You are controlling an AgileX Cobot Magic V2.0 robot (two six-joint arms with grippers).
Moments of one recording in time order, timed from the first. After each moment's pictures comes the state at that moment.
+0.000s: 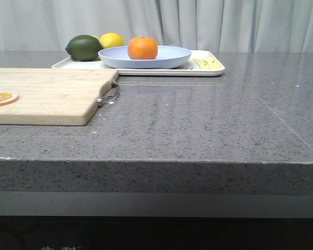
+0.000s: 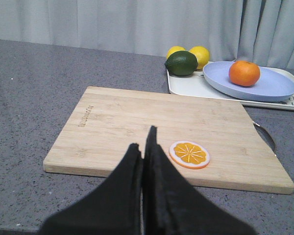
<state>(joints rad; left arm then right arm) -0.08 0.05 -0.39 0.02 0.53 -0.12 0.05 0.29 -0.39 0.03 0.44 0.01</state>
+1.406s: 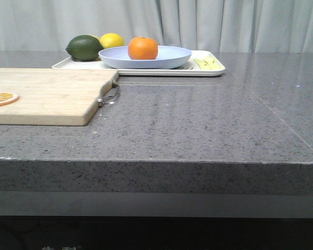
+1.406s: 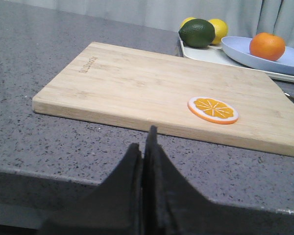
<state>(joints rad) -0.04 0.00 0.00 -0.04 0.20 -0.12 0.05 0.29 -0.39 0.03 0.44 0.01</state>
